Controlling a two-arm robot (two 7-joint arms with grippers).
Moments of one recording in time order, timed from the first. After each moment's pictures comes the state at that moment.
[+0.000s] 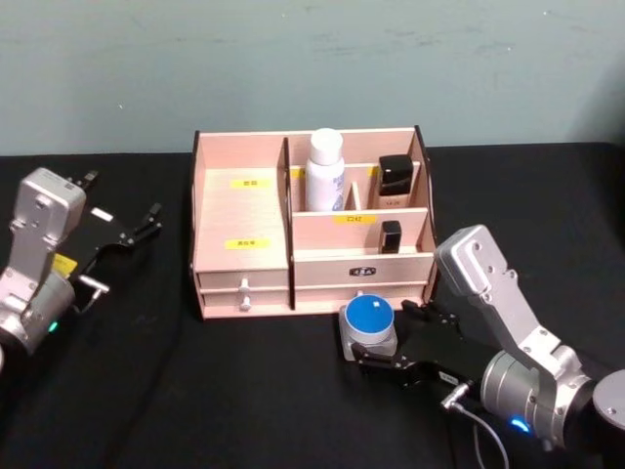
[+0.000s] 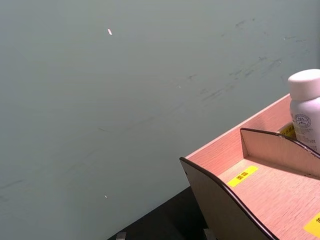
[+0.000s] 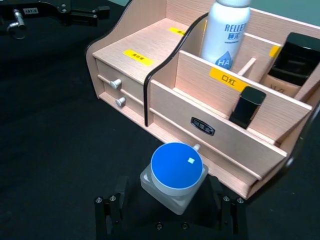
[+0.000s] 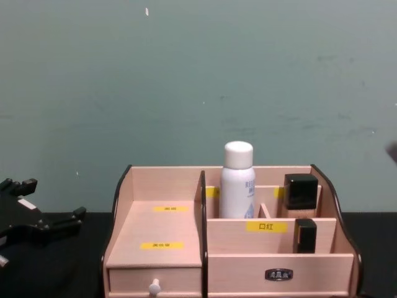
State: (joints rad) left arm -0.20 0.60 0.45 -1.41 -0.25 -0.12 0.03; right arm -0.10 0.45 -0.35 -1.90 0.19 0.51 0.29
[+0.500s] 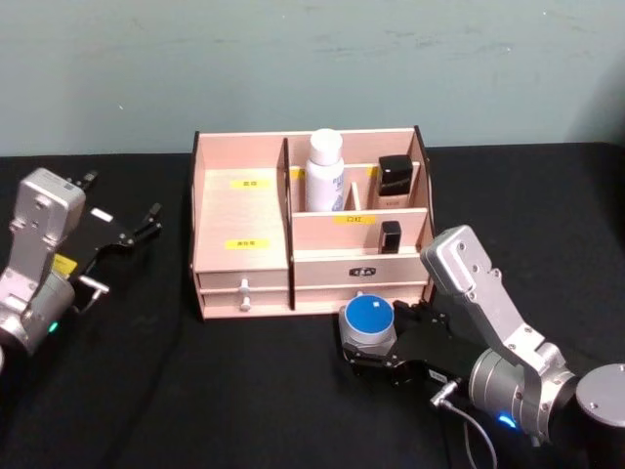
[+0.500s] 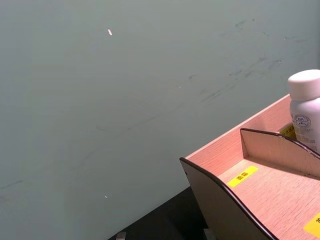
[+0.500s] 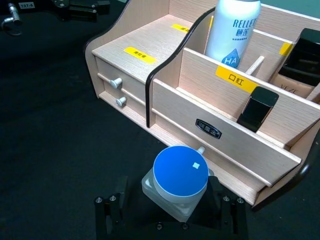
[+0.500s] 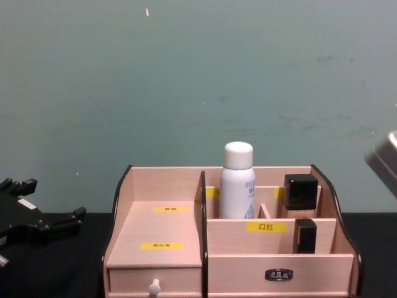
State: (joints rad) left arm -0.20 0.60 0.45 -1.41 -0.25 -0.12 0.03; right arm -0.07 0.41 -0.36 -1.86 0.15 0.51 0.31
